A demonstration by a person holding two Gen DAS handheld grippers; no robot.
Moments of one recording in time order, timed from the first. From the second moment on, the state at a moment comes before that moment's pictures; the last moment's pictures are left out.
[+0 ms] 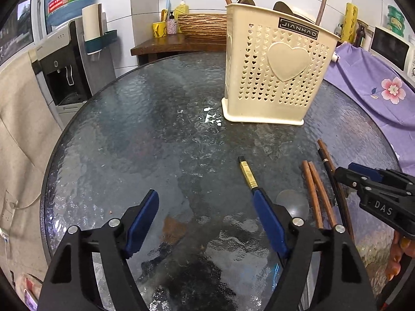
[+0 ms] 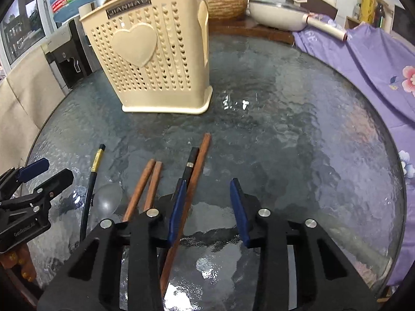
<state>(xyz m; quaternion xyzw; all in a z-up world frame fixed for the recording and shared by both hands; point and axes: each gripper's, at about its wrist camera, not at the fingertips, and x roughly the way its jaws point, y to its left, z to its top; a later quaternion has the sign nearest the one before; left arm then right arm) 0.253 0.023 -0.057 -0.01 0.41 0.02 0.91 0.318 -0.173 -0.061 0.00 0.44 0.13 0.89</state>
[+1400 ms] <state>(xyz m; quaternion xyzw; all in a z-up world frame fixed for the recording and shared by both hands) 0.294 -0.027 -0.066 0.00 0.46 0.03 0.89 0.354 -0.151 -0.064 -0.03 0.46 0.12 0.88</state>
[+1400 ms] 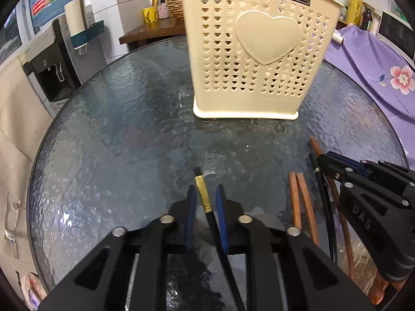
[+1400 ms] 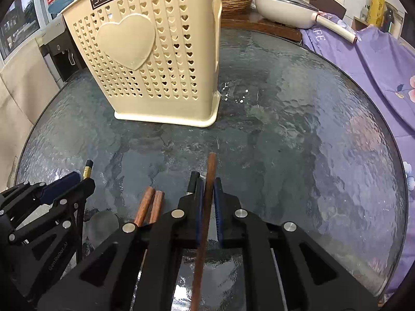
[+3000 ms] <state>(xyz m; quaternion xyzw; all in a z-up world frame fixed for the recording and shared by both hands) 0.231 0.018 0.088 -0.05 0.28 -0.07 0.96 0.273 -0.215 0.108 -0.01 0.26 0.29 0.92</state>
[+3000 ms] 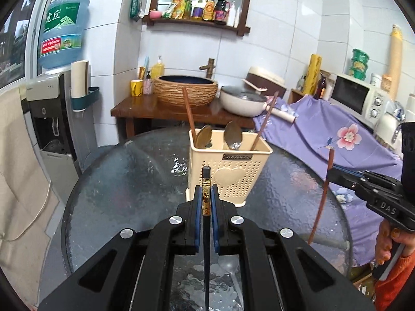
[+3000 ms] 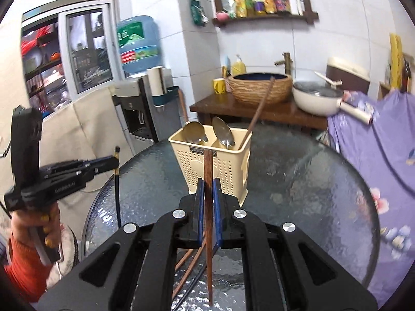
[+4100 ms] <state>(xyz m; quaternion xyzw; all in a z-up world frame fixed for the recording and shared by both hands) 0.274 0.030 0.194 -0.05 0.22 -0.10 0.97 0.311 -0.205 0.209 0.02 0.20 0.29 0.93</state>
